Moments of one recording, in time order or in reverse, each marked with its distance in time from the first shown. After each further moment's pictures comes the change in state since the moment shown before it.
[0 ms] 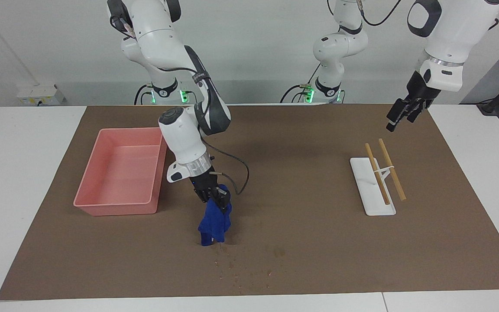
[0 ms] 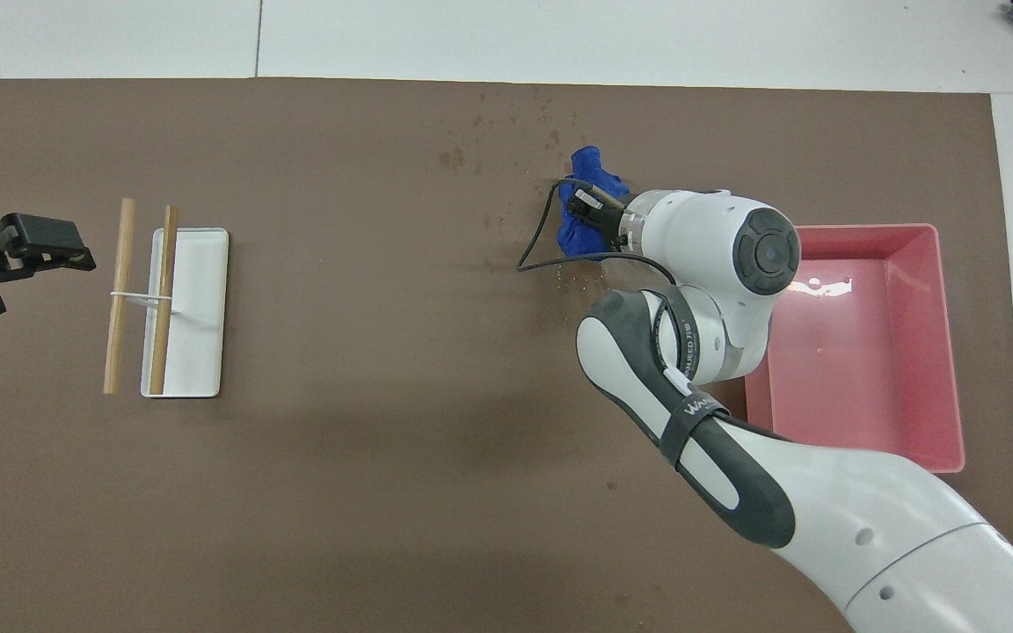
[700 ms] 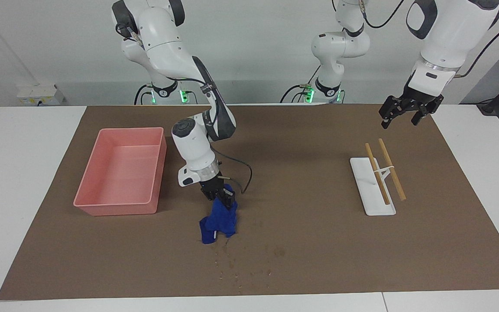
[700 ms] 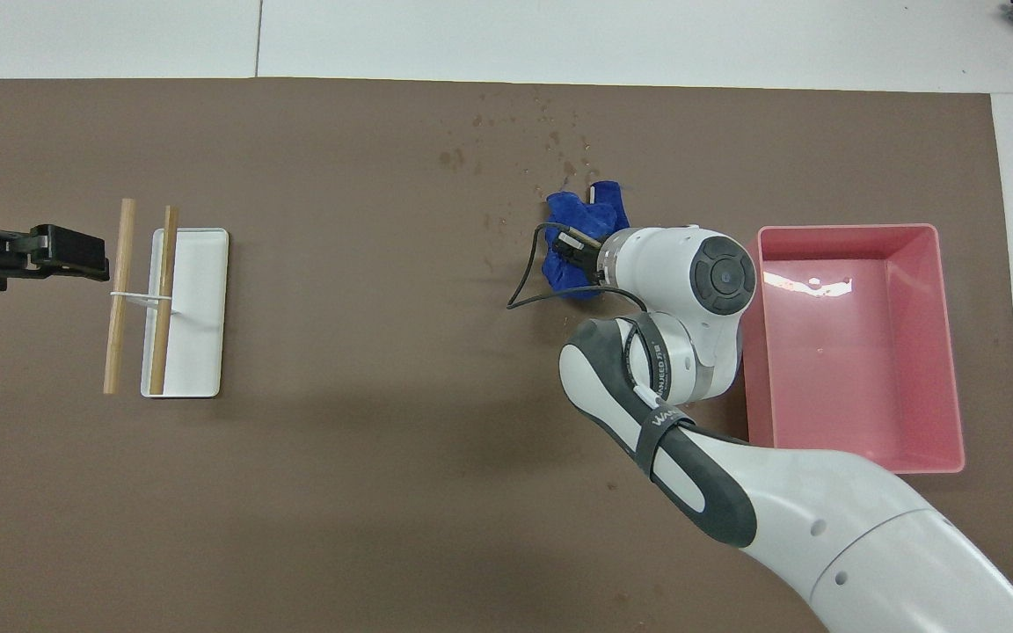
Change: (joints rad) left arm -0.298 0.111 0.236 0.139 0.070 -0.123 0.236; right arm 0.027 0.015 0.002 -0.079 -0.005 0.004 0.000
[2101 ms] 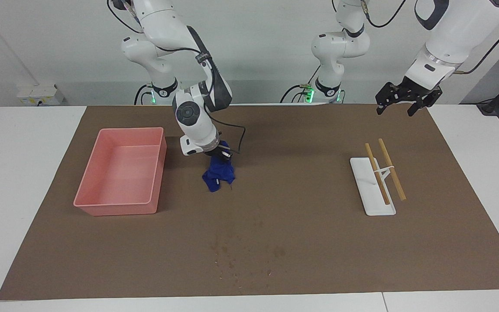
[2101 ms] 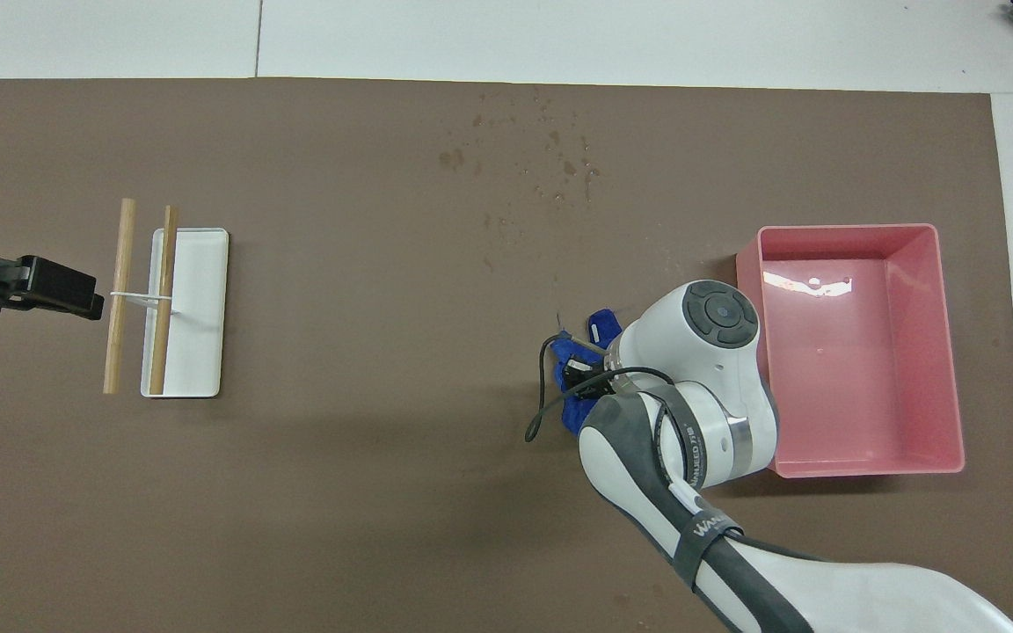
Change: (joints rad) left arm 0.021 0.000 -0.008 0.066 -0.054 -0.174 0.108; right arm 0.038 -0.273 -0.003 -0.254 0.000 -0.527 0.088
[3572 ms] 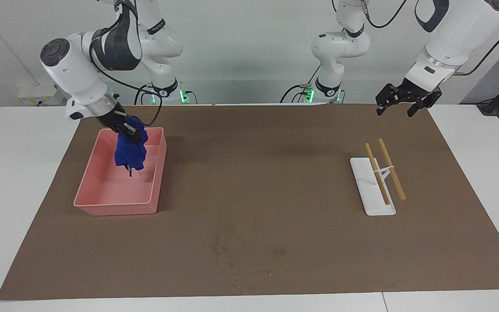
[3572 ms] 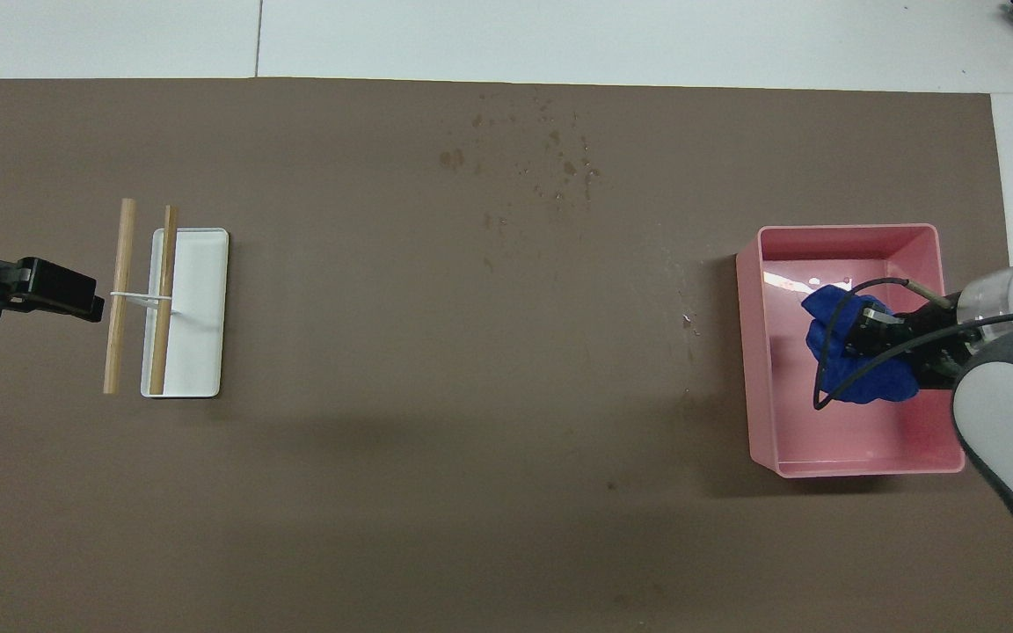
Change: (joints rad) left arm 0.002 0.000 0.001 -0.004 0.000 0.000 0.000; right arm -0.509 -0.312 -0.010 0.051 -0.190 -0.325 -0.363
